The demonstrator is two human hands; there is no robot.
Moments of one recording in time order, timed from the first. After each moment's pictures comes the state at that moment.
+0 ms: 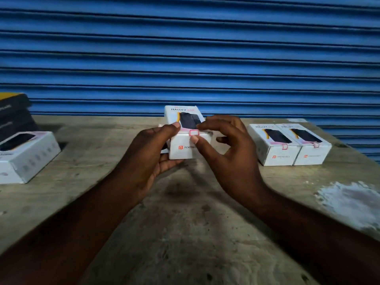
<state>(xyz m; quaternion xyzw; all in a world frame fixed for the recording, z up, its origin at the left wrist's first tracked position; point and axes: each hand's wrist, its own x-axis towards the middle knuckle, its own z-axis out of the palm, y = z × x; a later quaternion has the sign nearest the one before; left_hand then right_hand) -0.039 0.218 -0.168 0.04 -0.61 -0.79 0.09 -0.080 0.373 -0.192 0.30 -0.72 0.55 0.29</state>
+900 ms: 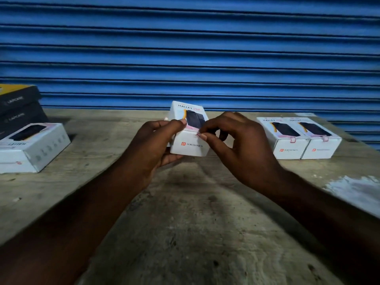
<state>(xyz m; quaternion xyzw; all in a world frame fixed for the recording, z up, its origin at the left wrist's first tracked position) -0.042 0.208 -0.173 0.08 -0.65 -0.75 0.10 -0.081 0.388 -0.177 0.41 -0.78 0.35 0.32</state>
